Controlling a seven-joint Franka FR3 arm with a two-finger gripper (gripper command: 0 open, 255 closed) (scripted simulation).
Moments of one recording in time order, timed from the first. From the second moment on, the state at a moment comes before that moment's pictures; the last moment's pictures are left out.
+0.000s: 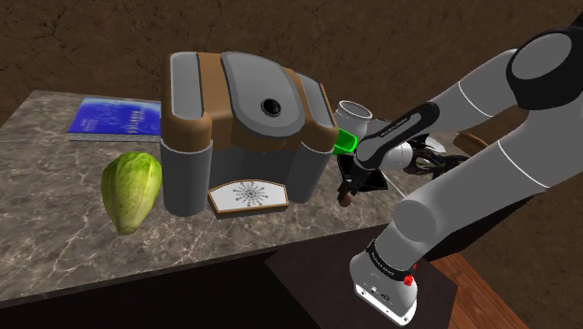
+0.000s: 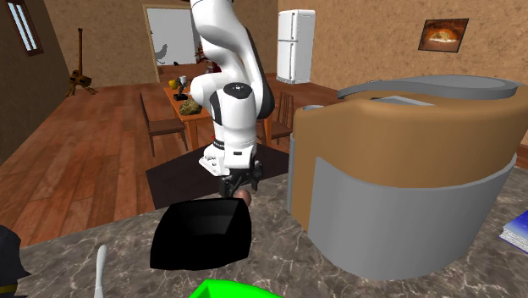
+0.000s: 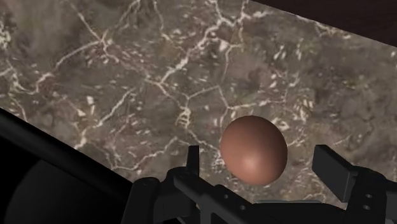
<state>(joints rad) -0.26 -0.24 -0.45 -2.99 -0.21 2.67 -0.36</state>
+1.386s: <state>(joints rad) -0.32 -0.63 -0.37 -2.92 -0.25 2.20 -0.34</state>
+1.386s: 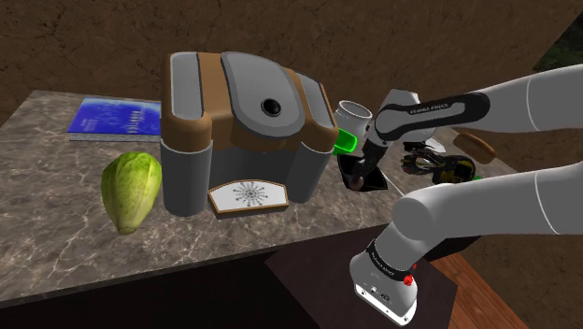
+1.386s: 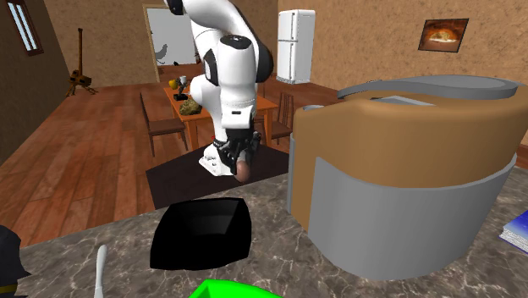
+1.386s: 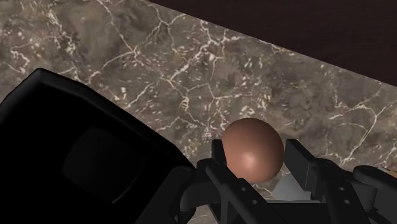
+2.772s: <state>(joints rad) -0.29 -0.22 -0.59 -2.44 -0.16 2.13 -0.65</state>
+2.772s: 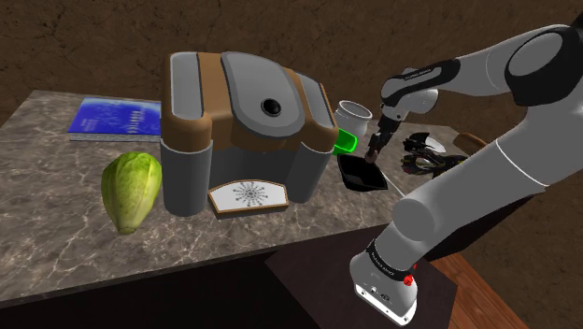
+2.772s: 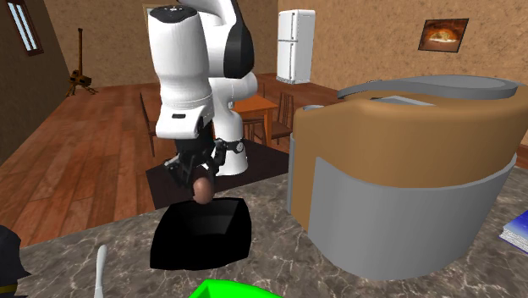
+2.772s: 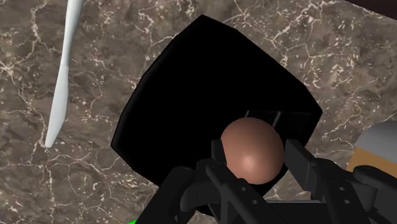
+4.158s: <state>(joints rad) -0.28 -0.02 -0.63 -2.46 -0.04 2.34 -0.76</state>
